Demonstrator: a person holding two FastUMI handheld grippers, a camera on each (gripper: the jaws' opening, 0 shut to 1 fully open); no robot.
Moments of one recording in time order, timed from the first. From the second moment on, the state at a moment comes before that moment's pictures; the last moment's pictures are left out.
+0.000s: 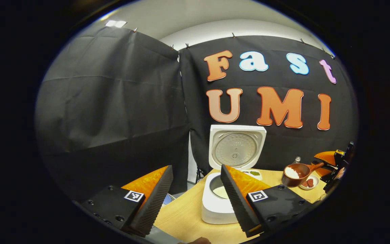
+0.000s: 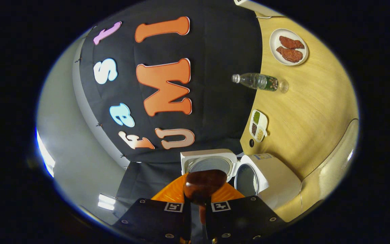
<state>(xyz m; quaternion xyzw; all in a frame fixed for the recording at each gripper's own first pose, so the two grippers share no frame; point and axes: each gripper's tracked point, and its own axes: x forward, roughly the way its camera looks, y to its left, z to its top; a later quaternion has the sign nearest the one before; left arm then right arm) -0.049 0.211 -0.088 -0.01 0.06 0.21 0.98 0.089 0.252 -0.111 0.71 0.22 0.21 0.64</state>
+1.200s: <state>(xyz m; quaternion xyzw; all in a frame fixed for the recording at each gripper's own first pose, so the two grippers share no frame) -0.061 0.292 -0.122 -0.01 0.09 0.25 0.96 0.177 0.431 -0.100 0.30 0.18 0.25 0.90</state>
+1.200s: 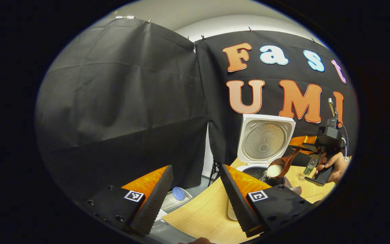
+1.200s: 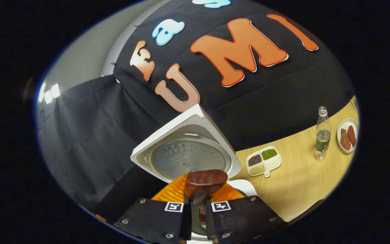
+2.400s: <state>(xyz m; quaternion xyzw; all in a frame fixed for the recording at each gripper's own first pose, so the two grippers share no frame) -0.073 0.287 -0.122 0.00 0.09 0.25 0.96 0.132 0.486 -0.051 -0.05 -0.01 0.37 0.93</state>
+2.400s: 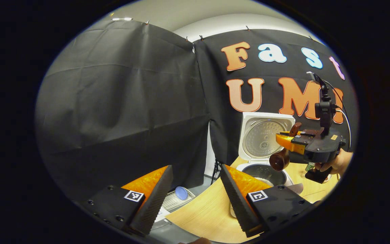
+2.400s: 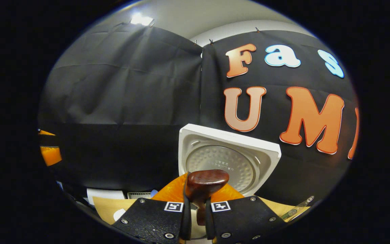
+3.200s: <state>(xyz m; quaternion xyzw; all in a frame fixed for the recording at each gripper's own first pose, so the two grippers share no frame) -0.055 0.188 -0.119 -0.01 0.10 0.18 0.98 0.156 0.347 -0.077 0.31 0.13 0.28 0.90</state>
